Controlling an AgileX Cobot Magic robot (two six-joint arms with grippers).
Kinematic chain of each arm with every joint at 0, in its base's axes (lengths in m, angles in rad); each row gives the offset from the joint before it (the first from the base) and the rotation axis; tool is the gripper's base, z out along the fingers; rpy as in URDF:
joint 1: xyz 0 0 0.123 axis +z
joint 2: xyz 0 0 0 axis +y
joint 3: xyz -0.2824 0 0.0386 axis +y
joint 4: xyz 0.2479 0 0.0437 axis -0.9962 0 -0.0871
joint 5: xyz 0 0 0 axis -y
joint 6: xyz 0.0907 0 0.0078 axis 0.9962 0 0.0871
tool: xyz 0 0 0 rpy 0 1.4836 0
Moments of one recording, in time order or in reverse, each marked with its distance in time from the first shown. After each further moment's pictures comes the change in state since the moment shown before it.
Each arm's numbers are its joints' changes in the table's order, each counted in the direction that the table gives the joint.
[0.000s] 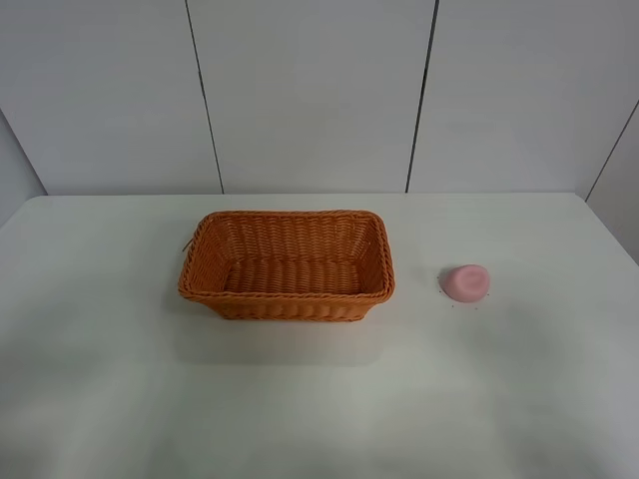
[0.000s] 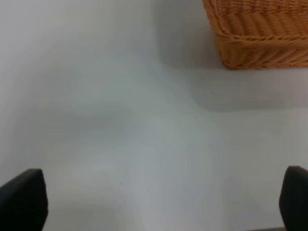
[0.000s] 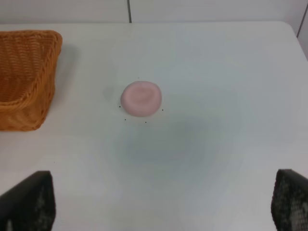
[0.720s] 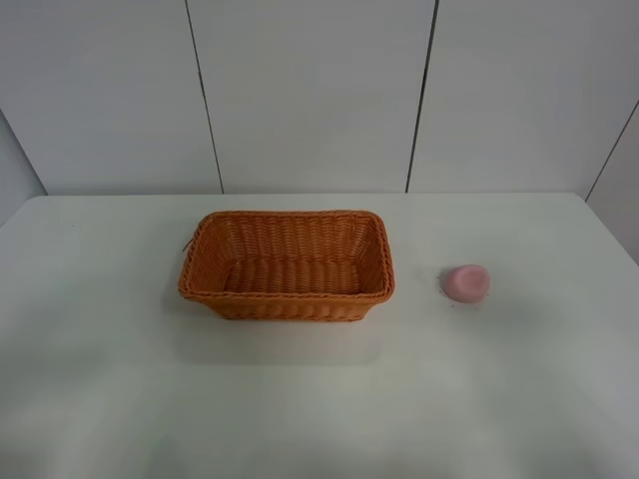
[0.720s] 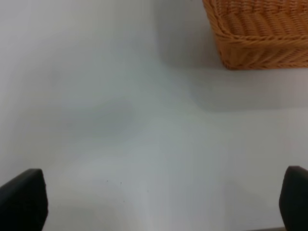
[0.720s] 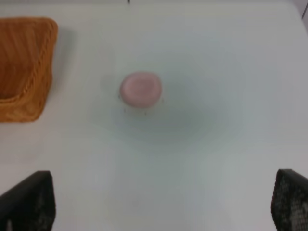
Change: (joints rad) left arm 0.000 0.000 0.000 0.000 0.000 0.000; right arm 0.000 0.361 -0.154 -0.001 0.021 0.000
